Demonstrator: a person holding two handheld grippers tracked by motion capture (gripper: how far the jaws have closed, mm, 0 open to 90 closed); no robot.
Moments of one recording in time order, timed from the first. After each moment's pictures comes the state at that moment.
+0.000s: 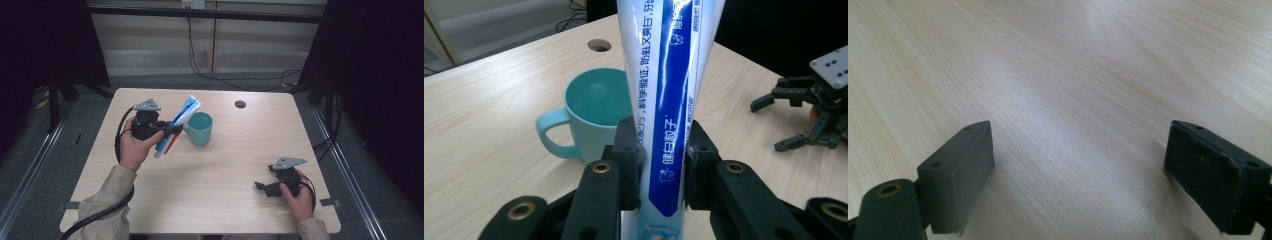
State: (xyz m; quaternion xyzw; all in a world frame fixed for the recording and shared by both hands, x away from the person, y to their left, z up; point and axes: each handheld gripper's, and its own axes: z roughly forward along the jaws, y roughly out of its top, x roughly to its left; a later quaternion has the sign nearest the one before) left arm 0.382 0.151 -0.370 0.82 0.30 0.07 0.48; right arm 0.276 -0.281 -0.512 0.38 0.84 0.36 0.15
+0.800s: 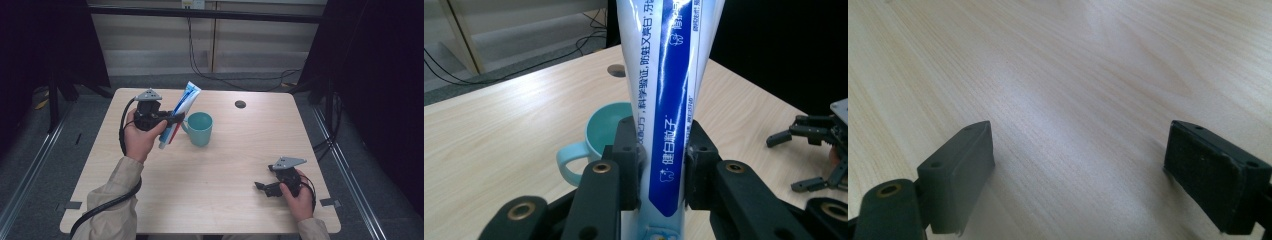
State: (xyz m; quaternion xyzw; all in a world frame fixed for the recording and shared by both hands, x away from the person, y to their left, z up) left arm 0.396 0.142 -0.355 0.79 0.33 0.10 0.50; right arm 0.276 -0.281 -0.512 0.38 0.84 0.36 0.15
